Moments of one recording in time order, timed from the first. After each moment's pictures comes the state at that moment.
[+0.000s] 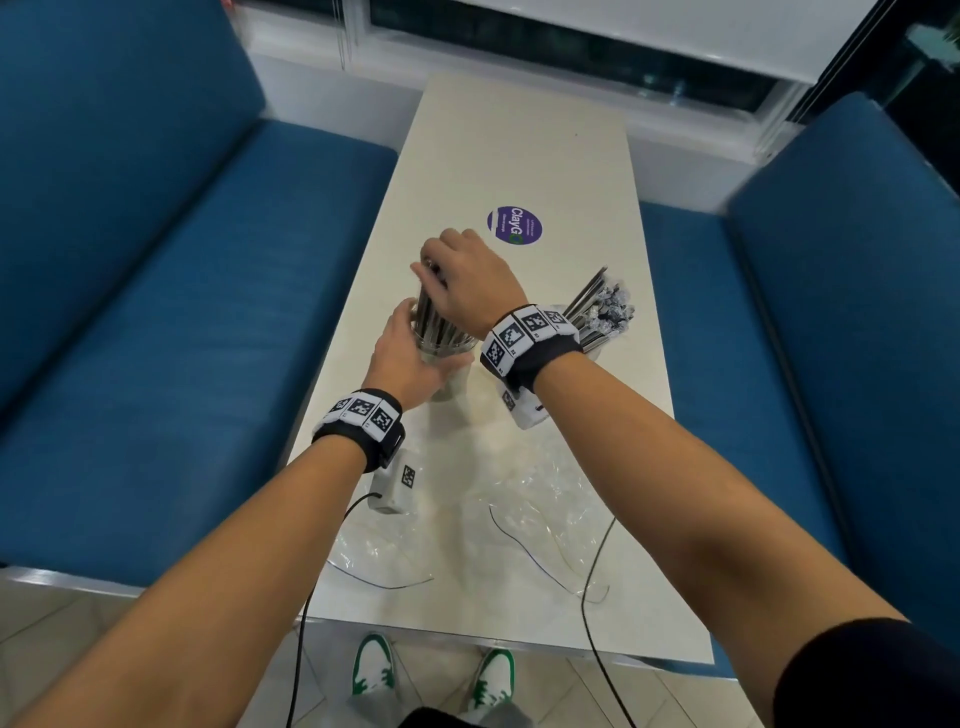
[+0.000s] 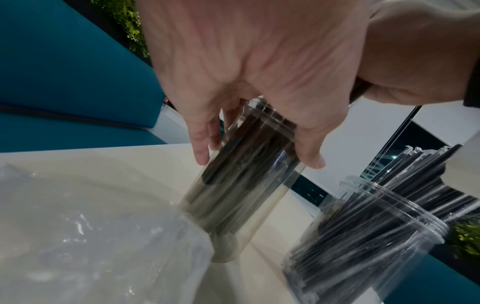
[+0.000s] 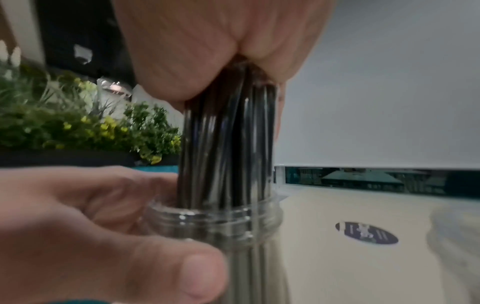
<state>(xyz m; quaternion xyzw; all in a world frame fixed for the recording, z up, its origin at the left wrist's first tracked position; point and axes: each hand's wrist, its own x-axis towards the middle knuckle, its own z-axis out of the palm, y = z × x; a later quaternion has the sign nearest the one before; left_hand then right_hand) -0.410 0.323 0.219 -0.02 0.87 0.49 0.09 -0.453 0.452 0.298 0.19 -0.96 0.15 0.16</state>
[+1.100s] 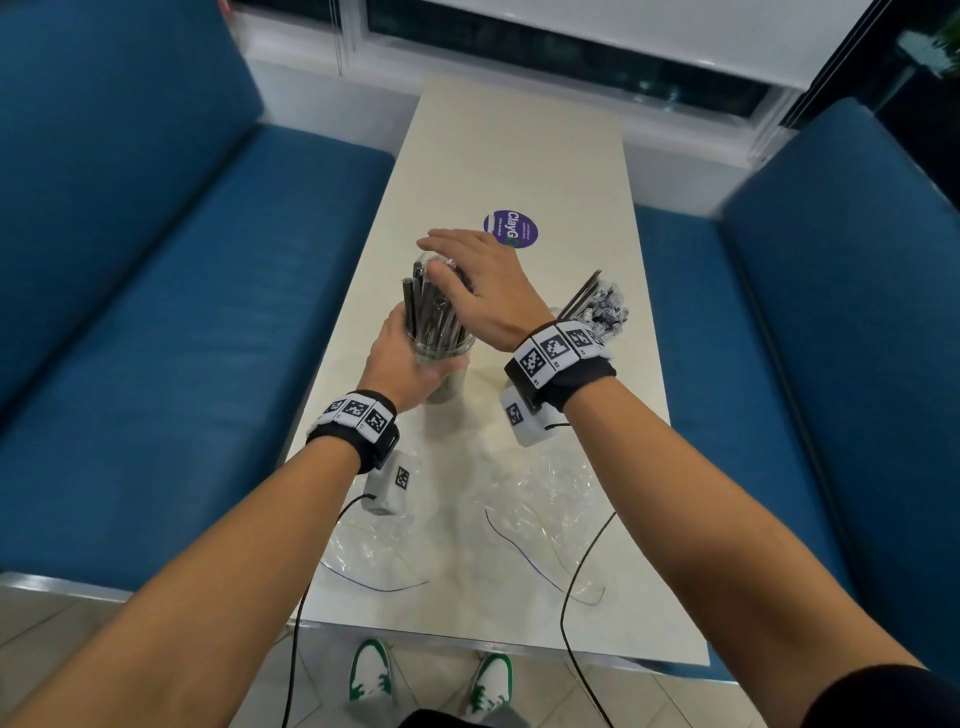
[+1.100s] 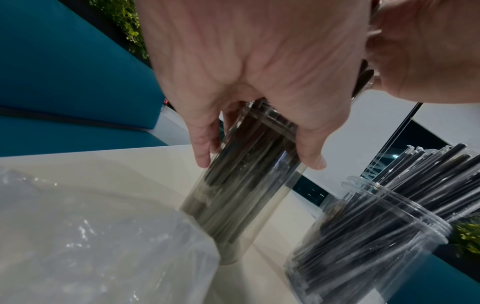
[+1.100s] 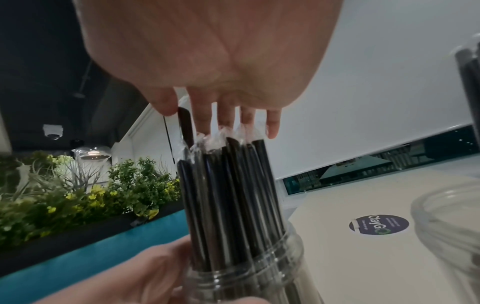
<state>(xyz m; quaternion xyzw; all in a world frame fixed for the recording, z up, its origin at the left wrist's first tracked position) -0.410 0.323 0.216 0.00 0.86 0.51 0.04 -0.426 0.478 0.320 0.20 -0.93 0.28 0.12</state>
